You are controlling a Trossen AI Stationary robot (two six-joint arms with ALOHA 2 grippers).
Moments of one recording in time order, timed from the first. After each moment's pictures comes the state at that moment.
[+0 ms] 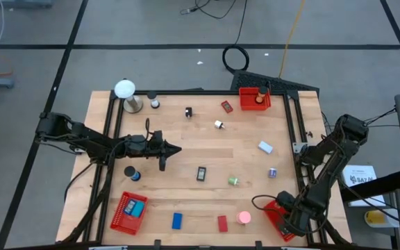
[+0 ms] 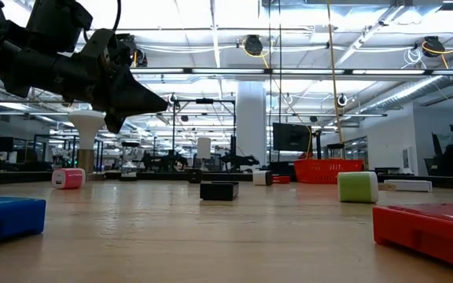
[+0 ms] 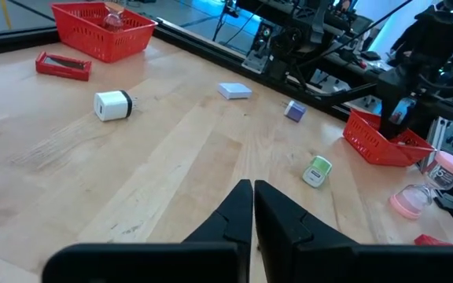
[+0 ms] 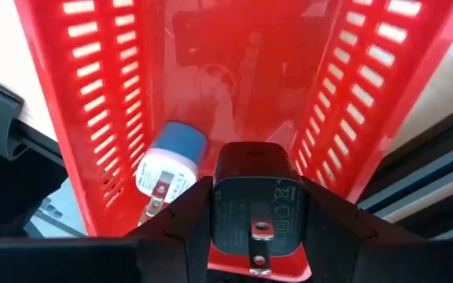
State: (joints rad) left arm -0.04 1.32 0.23 0.89 -0.13 -0.40; right arm 1.05 1.46 0.88 -0.74 -0.25 1.98
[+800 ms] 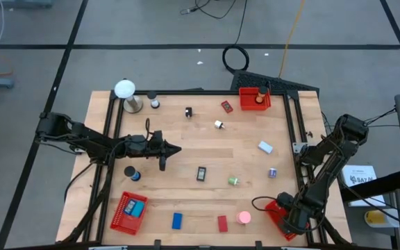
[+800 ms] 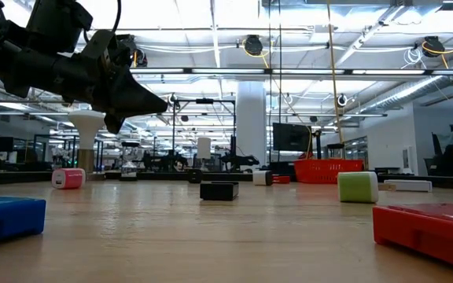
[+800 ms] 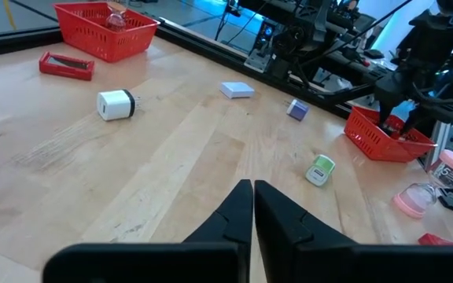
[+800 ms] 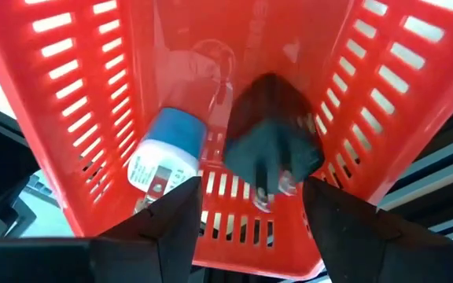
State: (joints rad) left arm -0.04 1.32 0.23 0.89 -0.14 -0.39; right arm 1.06 1.46 0.82 -0.65 -0.35 1.97
